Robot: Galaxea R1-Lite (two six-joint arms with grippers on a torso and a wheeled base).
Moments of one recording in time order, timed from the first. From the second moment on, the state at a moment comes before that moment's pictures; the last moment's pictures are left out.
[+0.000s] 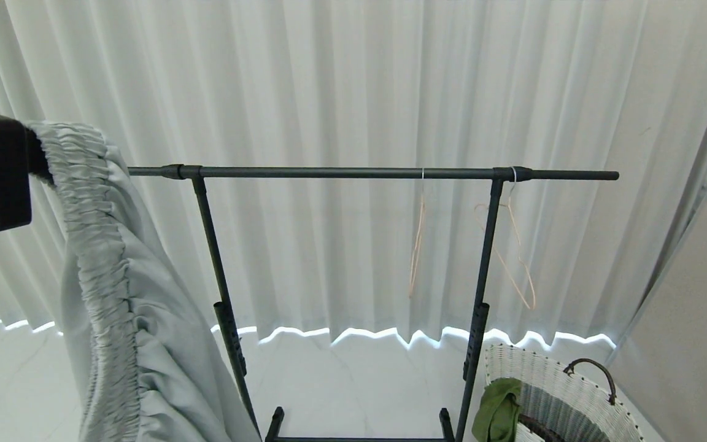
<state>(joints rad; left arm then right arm) -0.66 1.17 -1.36 0.48 0.50 0.12 0.20 0.98 -1.02 0.49 -0.26 -0.25</state>
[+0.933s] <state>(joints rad) -0.63 1.16 -1.30 0.48 0.49 0.12 0.21 0.99 -0.93 0.39 -0.26 -0.25</state>
